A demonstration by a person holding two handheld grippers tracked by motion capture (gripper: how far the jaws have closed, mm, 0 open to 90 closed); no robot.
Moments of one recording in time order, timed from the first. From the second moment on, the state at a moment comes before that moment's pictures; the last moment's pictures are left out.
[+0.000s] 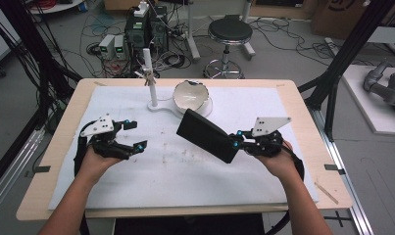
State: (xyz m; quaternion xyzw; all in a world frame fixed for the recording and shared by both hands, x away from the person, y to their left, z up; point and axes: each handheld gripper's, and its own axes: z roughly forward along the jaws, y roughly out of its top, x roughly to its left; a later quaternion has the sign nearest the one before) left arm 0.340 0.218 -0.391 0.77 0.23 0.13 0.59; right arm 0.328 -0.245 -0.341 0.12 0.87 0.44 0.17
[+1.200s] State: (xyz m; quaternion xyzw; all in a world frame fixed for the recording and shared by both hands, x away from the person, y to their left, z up) left arm 0.326 0.168 -0.379 0.81 0.09 0.01 0.57; right arm 0.319 -0.206 -0.352 0.04 0.86 0.49 0.12
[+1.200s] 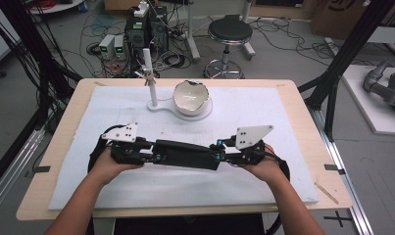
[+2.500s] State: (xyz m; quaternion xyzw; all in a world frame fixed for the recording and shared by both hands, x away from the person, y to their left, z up) left arm 0.402 0.161 -0.229 0.86 0.16 0.21 0.44; right arm 0.334 -0.281 -0.376 0.25 0.81 0.50 0.17
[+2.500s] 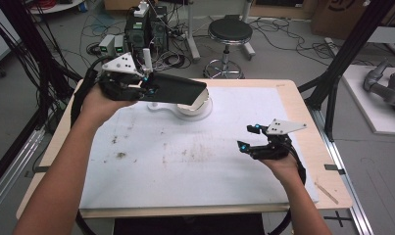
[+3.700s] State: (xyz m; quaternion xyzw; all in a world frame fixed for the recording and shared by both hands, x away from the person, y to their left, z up) left arm 0.484 0.095 -0.238 0.92 0.21 0.17 0.28; right arm 0.340 -0.290 -0.380 0.26 0.81 0.51 0.15
